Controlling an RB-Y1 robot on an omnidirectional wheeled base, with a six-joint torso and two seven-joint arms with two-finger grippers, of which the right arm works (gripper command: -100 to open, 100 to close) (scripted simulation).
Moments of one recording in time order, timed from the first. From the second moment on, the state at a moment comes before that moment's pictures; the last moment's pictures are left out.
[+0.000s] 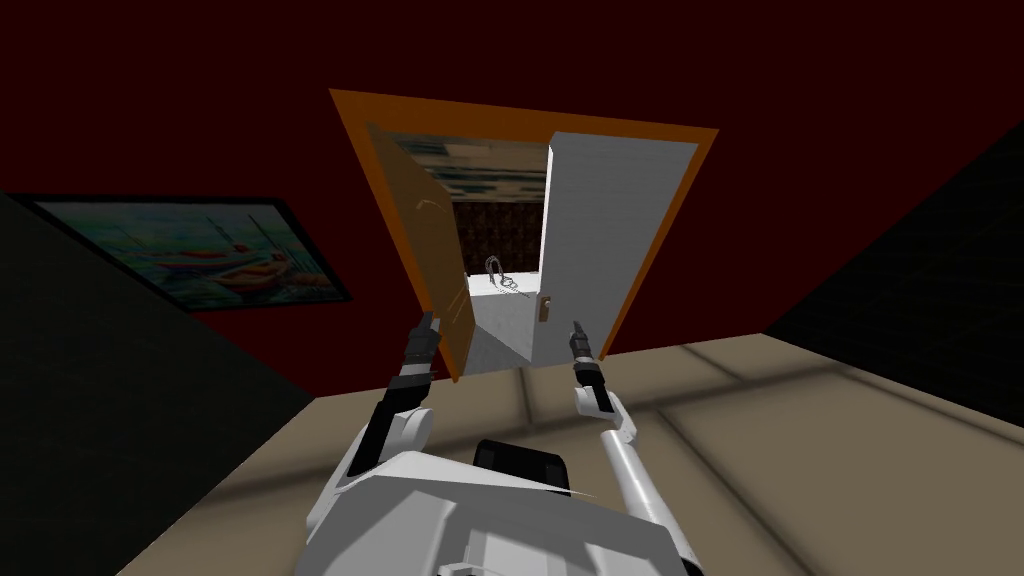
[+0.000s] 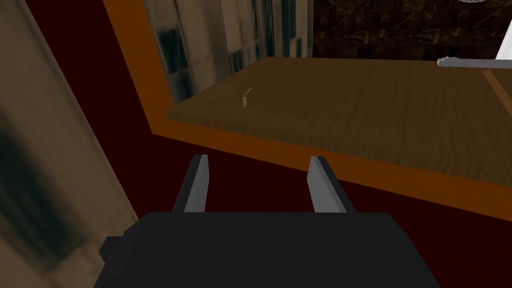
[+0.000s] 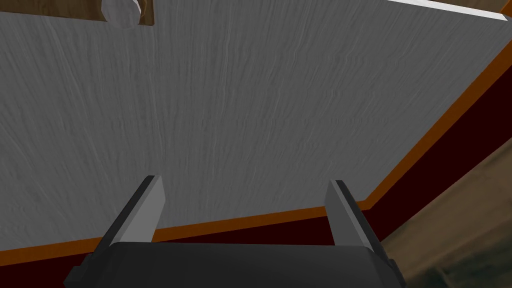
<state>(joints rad) -0.11 -0.05 -0.08 -1.25 0.07 -0.50 -0.02</state>
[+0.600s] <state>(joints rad) -0.22 -0.05 -0.08 -1.08 0.08 -0.52 -0.04</state>
